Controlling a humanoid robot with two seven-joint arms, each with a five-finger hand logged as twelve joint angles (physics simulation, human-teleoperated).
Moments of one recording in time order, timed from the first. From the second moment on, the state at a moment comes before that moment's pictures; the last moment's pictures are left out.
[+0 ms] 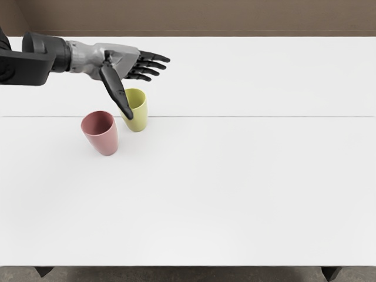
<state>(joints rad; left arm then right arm) -1.34 0.59 -0.27 -1.07 0.40 -0.61 0.26 -0.05 0.00 -0.01 0.17 0.02 0.03 -0.32</state>
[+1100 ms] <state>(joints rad) -1.50 0.48 0.02 -1.09 0.65 -0.30 0.27 -0.05 0.00 -0.01 0.17 0.02 0.03 -0.32</state>
